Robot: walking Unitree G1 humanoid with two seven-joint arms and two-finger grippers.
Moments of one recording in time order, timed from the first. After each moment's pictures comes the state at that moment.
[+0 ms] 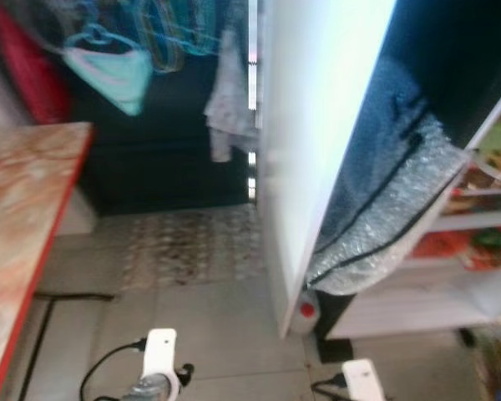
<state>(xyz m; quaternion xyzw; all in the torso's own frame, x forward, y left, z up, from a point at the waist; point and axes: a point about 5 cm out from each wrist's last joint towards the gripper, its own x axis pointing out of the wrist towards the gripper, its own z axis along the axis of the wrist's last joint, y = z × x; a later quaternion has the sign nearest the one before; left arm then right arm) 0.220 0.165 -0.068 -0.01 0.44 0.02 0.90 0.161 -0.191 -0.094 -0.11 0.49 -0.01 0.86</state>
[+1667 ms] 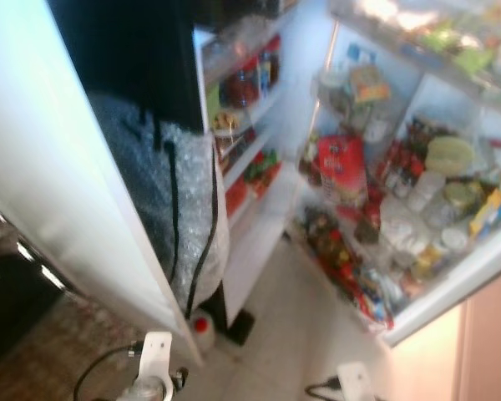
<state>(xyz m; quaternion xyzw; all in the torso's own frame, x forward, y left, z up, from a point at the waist) 0.217 0.174 -0.069 0.02 0.45 0.03 0.89 0.159 -0.178 -0.096 -0.10 0.50 -0.01 0.86</state>
